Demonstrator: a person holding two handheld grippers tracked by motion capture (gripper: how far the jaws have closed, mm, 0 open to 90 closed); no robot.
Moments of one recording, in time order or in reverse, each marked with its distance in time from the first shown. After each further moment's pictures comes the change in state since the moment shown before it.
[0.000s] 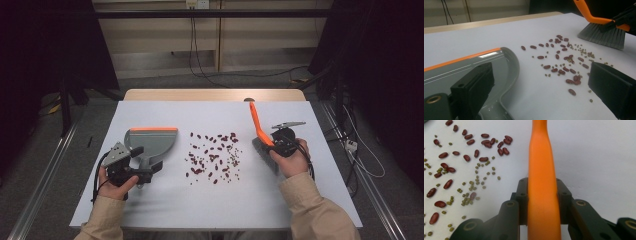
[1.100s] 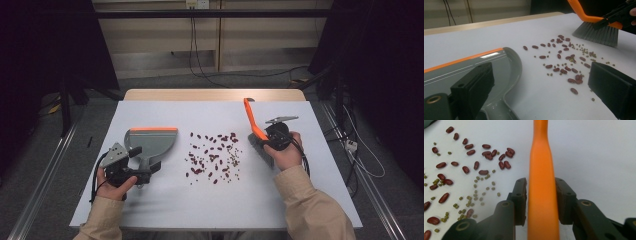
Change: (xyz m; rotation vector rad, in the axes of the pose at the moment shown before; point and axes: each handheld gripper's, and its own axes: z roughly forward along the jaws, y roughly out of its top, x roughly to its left) left arm 0.002 0.000 -0.004 -0.008 0.008 0.003; right arm 0.004 0.018 0.016 -0.029 -0.001 -0.051
